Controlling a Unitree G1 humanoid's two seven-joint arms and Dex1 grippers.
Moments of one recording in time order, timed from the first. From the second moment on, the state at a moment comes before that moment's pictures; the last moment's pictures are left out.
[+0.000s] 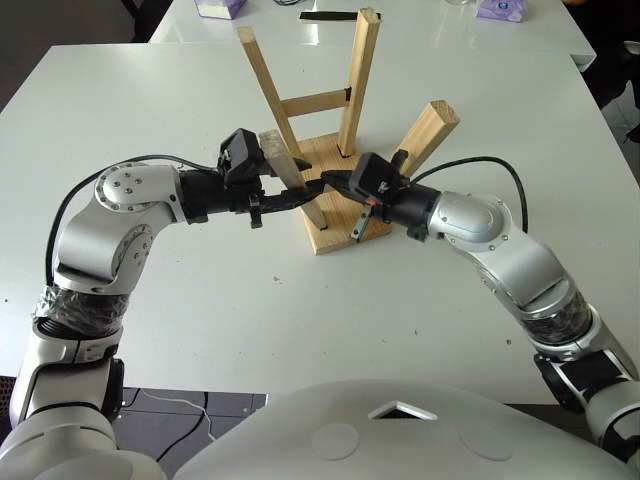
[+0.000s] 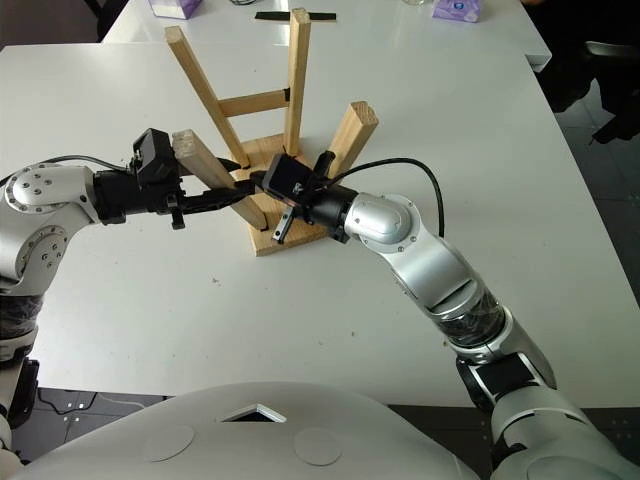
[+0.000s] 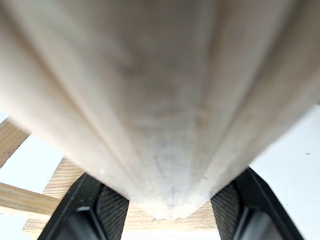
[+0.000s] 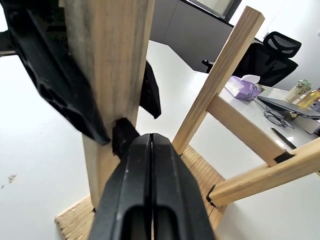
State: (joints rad) left arm -0.29 0.78 -0.10 -0.28 -0.57 0.48 -1.00; right arm -0.38 -0.42 0.45 -0.52 0.22 0.60 0.43
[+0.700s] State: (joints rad) left arm -0.29 0.80 -0.13 -0.25 -0.56 0.41 -1.03; right arm -0.53 -0.26 0.02 -0.56 0.58 0.62 0.41
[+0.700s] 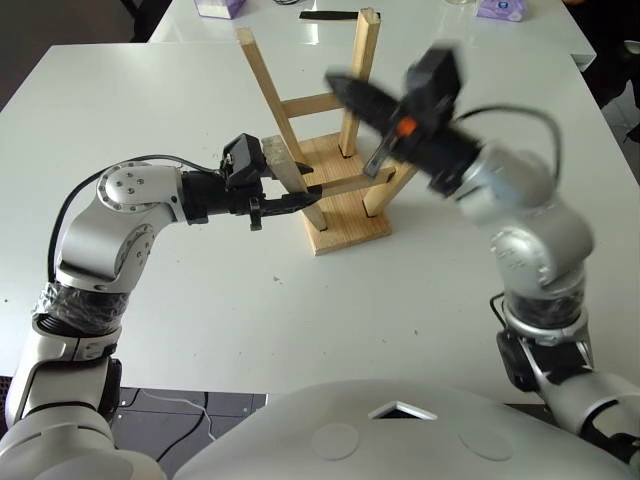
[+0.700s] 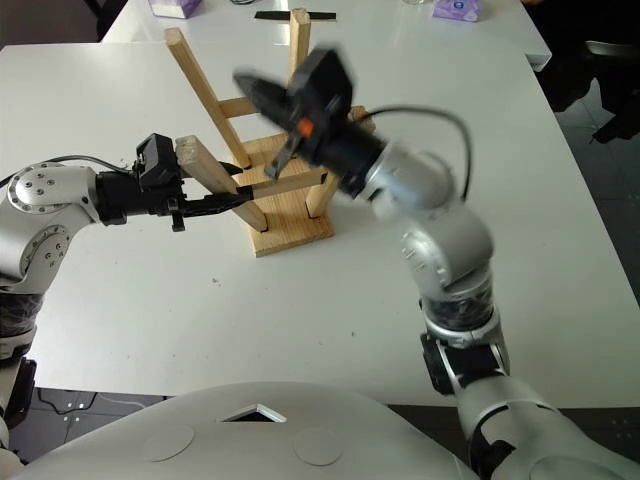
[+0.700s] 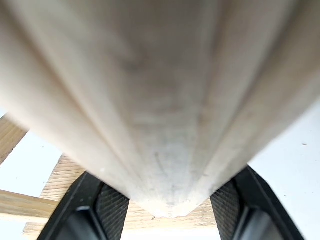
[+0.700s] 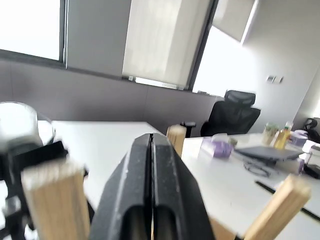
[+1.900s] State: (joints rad) left arm -0.32 0.79 -0.11 -0.12 -0.55 0.36 -1.19; right arm -0.25 -0.36 -0.13 -0.44 0.75 0.67 0.55
